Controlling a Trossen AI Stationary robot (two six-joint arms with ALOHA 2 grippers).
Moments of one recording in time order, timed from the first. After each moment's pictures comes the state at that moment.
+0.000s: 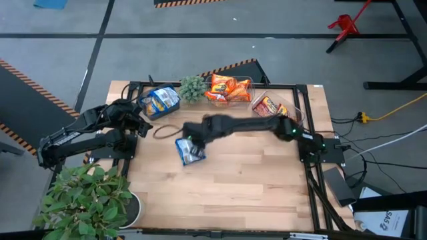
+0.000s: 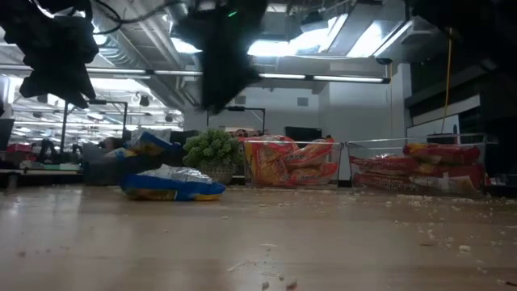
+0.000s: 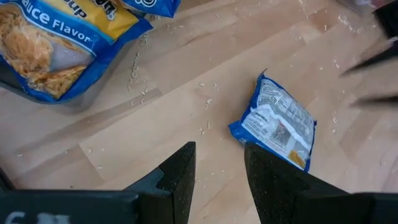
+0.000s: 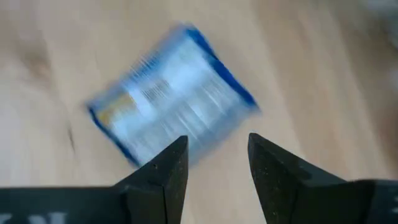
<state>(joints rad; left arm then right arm) 0.52 0.39 0.59 -1.02 0.10 -0.62 0.05 2.40 2.33 -1.07 0.17 0.28</state>
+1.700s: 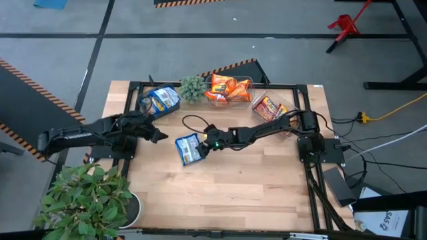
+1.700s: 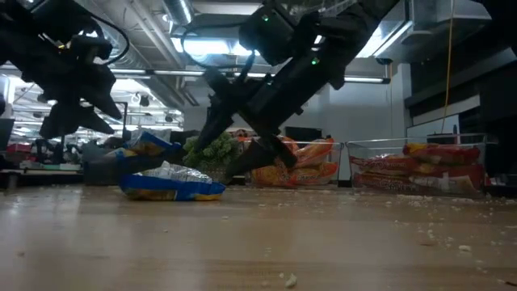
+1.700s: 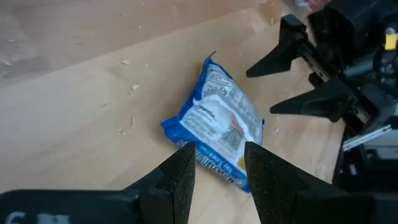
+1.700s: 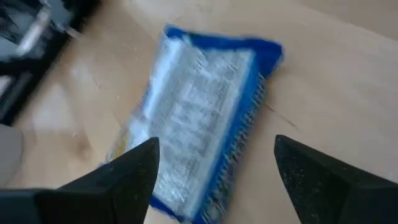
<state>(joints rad) 0.29 0.39 0.27 -0.51 0.16 -0.95 0.02 2.06 1.26 0.07 0.09 0.88</state>
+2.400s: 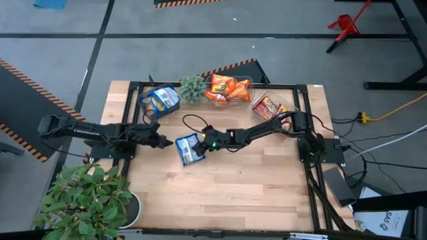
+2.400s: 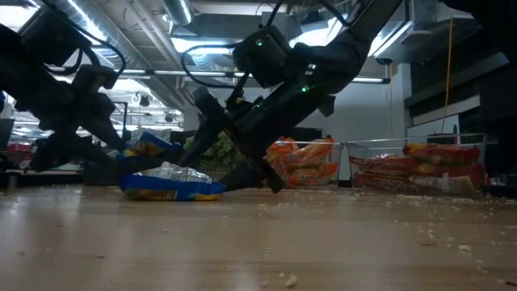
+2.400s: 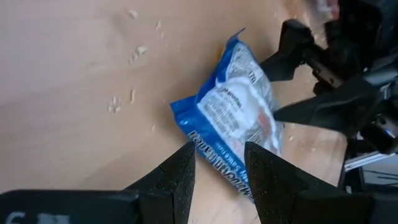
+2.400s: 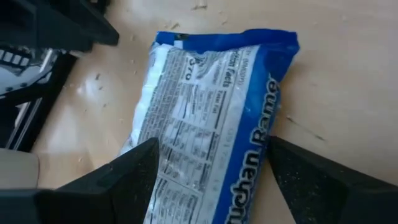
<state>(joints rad) 0.03 0.55 0.08 -0.13 -0.07 -1.23 0.01 2.17 1.26 0.26 0.05 0.99</state>
